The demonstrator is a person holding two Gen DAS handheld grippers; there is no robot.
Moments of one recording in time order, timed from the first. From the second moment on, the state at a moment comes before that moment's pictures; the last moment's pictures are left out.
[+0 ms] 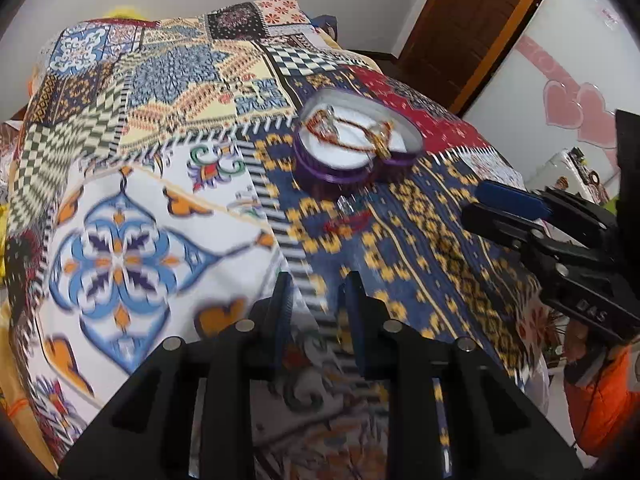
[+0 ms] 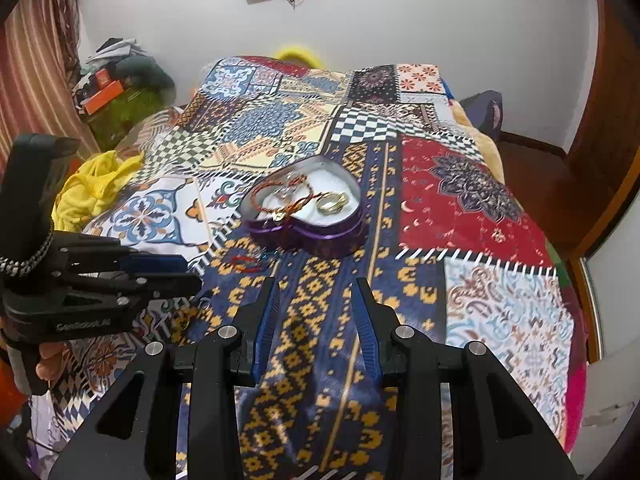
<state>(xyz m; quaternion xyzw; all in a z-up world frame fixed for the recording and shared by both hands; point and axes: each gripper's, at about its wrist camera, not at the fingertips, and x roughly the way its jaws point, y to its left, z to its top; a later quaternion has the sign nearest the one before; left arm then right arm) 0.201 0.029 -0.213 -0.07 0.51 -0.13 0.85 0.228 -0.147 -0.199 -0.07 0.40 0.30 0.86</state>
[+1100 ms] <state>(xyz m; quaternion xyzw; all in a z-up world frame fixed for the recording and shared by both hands) 0.145 0.050 -0.185 -0.05 0.44 -0.09 0.89 0.200 -0.077 -0.227 -0.10 0.43 0.35 0.83</state>
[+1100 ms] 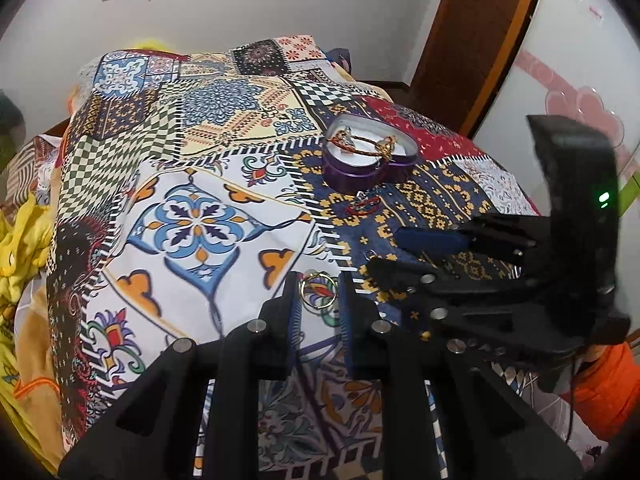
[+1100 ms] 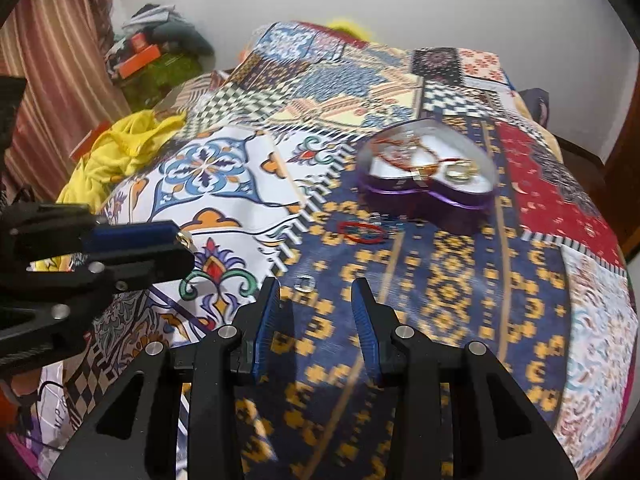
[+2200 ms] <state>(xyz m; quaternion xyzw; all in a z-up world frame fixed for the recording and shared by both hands) 0.196 0.028 -0.141 -0.06 0.39 -0.11 0.91 0.231 -0.133 -0.156 -0.04 0.34 0.30 0.89</state>
